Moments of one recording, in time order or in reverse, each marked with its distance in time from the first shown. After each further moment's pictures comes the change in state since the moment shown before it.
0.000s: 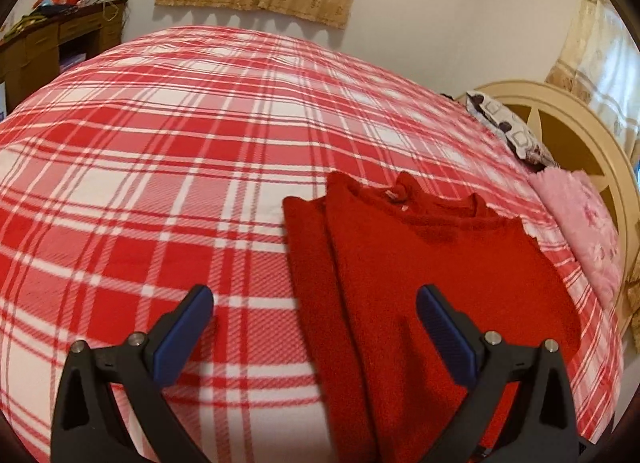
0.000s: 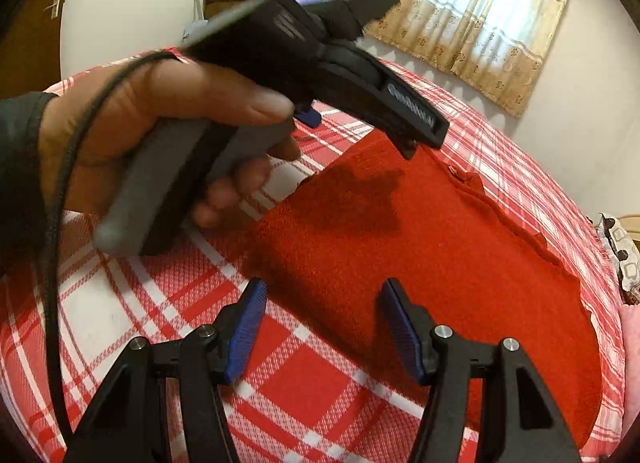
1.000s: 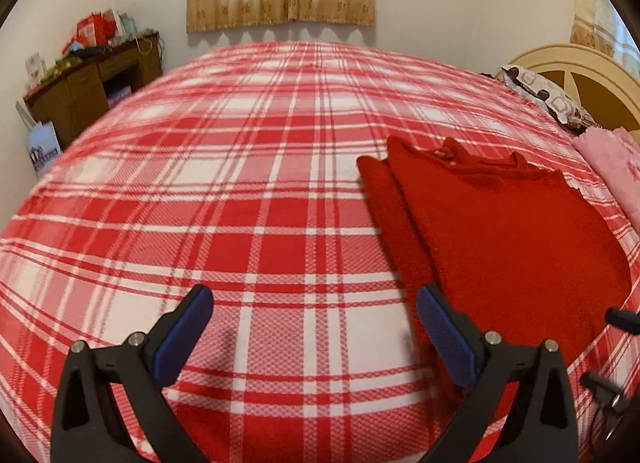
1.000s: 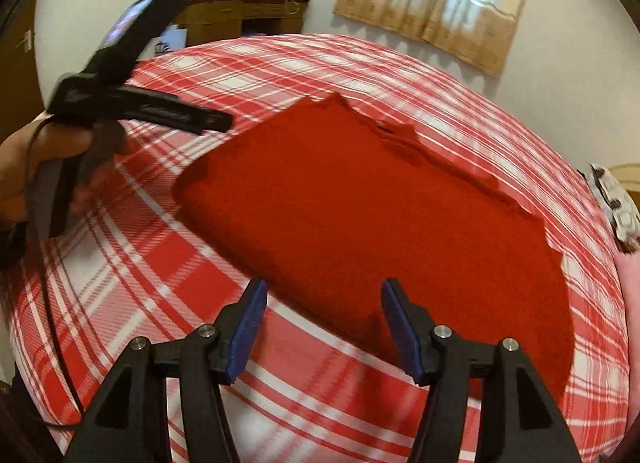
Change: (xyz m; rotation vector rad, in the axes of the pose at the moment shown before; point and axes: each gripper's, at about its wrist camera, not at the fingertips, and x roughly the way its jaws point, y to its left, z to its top) left arm -0.046 0.013 -0.041 0.085 -0.013 0.253; right arm -0.035 -0.067 -0.029 0.109 0.075 0.018
